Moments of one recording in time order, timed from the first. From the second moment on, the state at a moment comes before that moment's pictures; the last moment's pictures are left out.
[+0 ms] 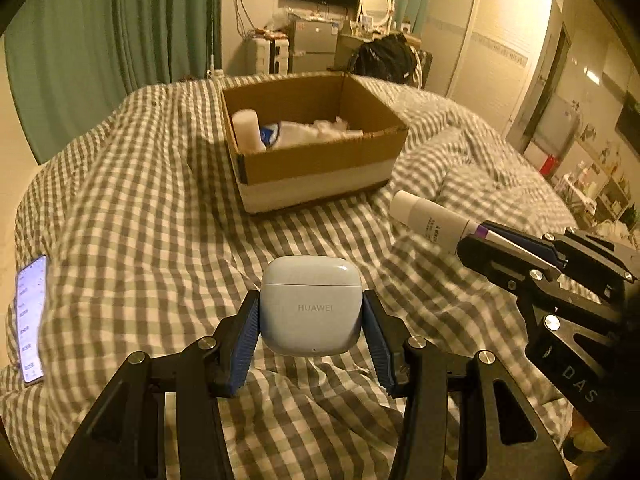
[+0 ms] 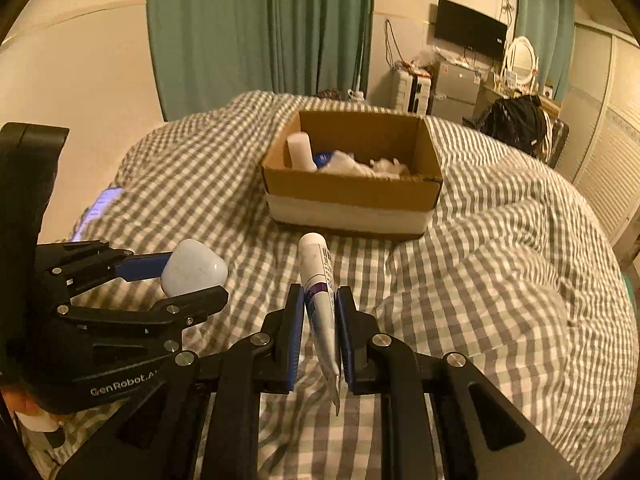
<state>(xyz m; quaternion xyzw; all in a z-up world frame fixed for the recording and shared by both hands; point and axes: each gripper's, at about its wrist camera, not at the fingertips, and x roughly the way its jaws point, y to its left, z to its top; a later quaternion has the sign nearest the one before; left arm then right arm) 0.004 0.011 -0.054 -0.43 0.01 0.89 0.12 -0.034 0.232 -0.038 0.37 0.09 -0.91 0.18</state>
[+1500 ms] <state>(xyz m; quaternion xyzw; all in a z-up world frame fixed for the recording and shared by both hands) -0.270 0.034 -0.021 -0.39 0.04 0.91 0.11 -0.314 0.210 0.005 0.33 0.10 -0.92 0.20</state>
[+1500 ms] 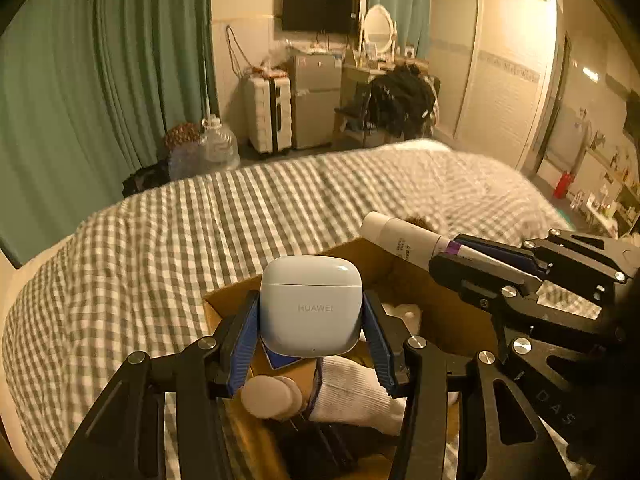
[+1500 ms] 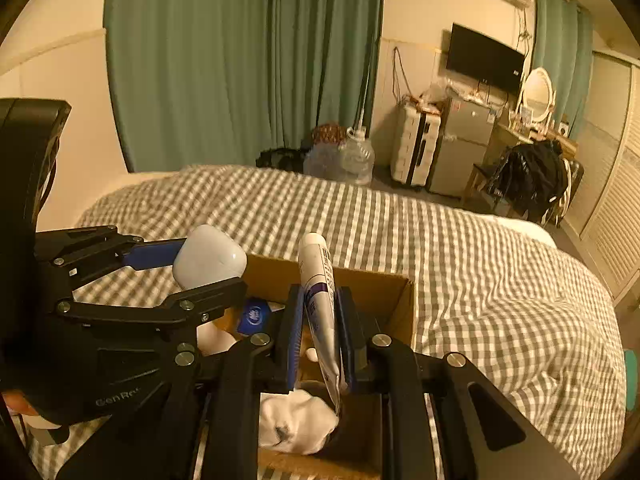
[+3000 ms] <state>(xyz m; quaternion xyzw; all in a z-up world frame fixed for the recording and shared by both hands) -0.217 0.031 0.033 -0.33 0.07 0.94 0.07 -0.304 0.252 0.025 0.32 0.01 -0.93 0.16</state>
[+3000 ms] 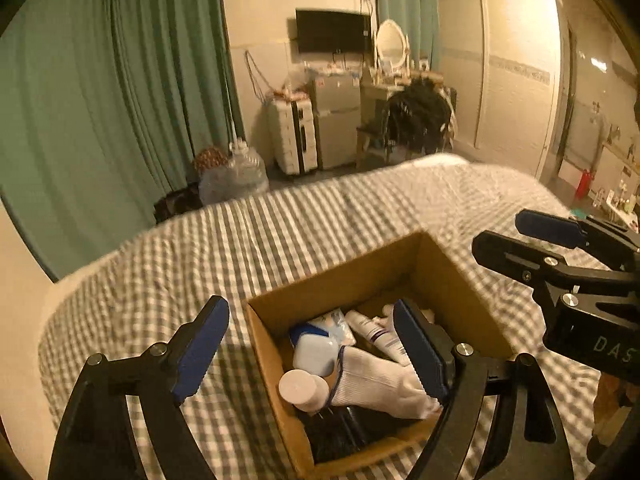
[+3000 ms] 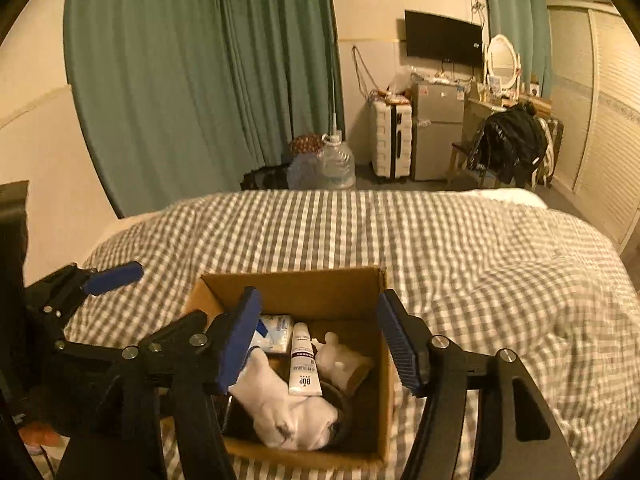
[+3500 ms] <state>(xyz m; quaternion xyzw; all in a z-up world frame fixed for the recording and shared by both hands) -0.099 0.024 0.135 -0.22 0.05 0.97 0.07 -0.168 0.295 0.149 0.19 -0.01 -0.97 0.15</state>
